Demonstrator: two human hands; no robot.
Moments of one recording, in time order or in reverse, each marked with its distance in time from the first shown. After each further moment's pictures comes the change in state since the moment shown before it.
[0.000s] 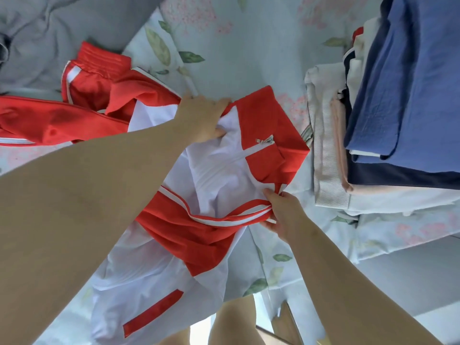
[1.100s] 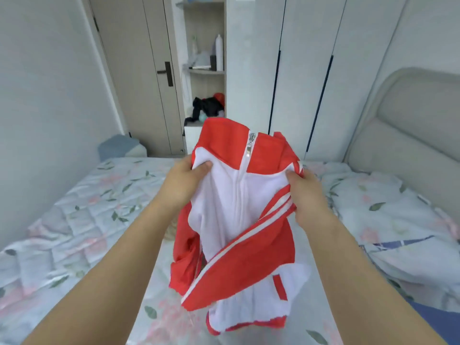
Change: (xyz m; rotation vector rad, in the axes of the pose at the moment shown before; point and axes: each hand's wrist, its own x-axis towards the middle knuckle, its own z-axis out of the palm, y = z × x) left_hand -0.370 -0.109 -0.409 -1.241 1.046 -0.289; right_hand -0.462 -0.212 0.140 -0.032 -0.276 -1.301
